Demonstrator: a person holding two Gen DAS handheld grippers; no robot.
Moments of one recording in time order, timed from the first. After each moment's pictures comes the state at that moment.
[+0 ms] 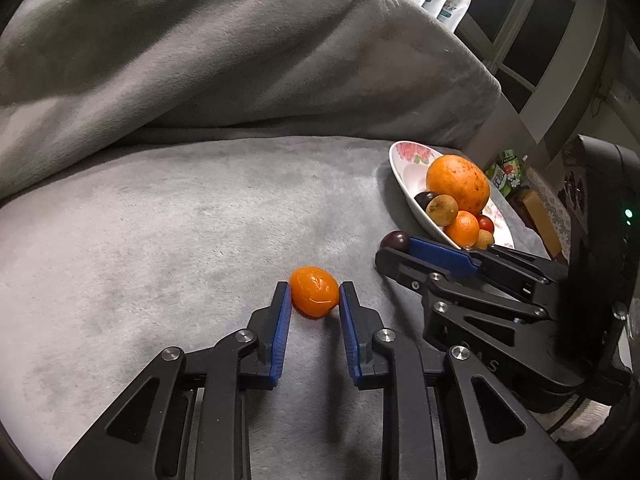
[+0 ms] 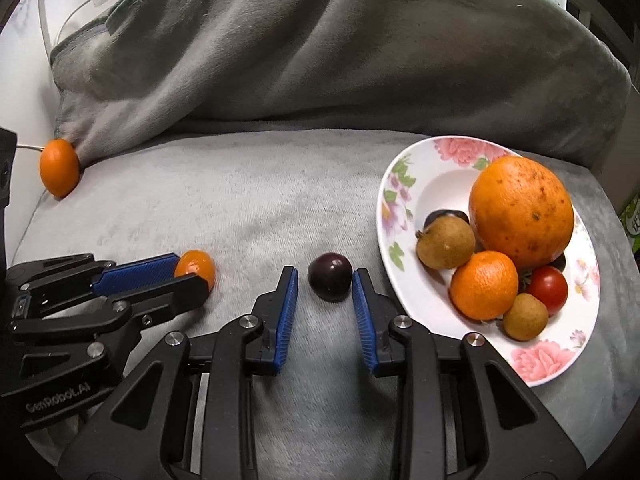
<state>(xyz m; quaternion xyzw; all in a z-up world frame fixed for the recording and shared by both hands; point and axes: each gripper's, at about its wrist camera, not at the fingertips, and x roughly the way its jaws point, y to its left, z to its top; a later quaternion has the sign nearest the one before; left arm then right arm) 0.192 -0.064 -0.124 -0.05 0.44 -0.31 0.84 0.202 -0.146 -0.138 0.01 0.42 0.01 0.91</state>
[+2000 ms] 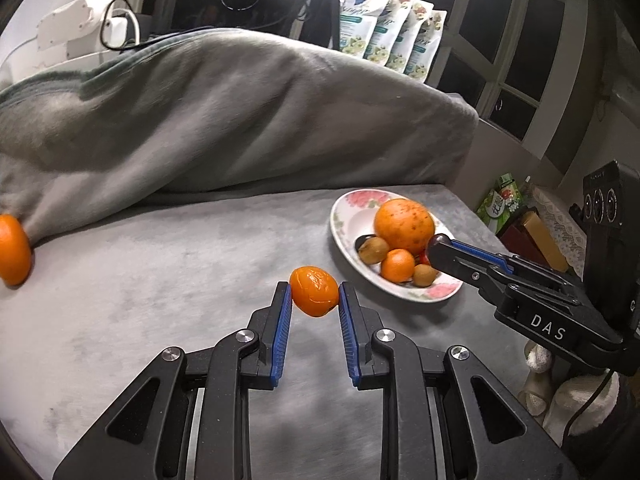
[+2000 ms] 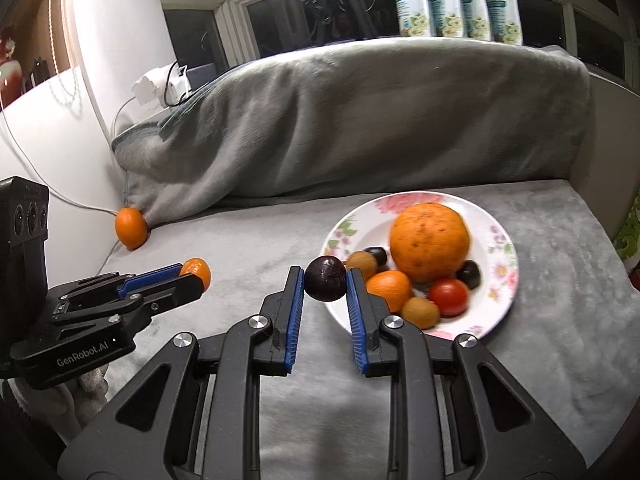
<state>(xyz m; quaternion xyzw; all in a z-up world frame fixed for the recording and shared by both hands) 0.134 -0.108 -0.058 -0.03 0.37 -0.27 0.89 0.099 -0.253 -0.066 0.09 0.32 0.08 0.94</state>
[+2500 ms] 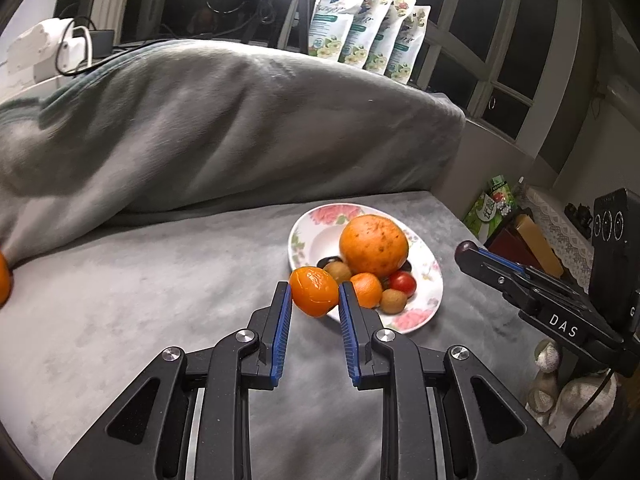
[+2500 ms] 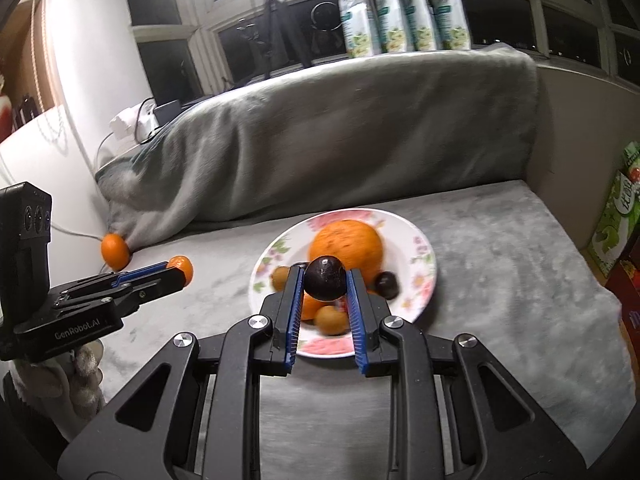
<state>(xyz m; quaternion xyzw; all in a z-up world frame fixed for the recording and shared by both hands) 0.143 -0.151 -0.048 -0.03 0.36 -0.28 0.89 0.082 -0.322 -0.059 0.12 0.29 0.05 0.95</state>
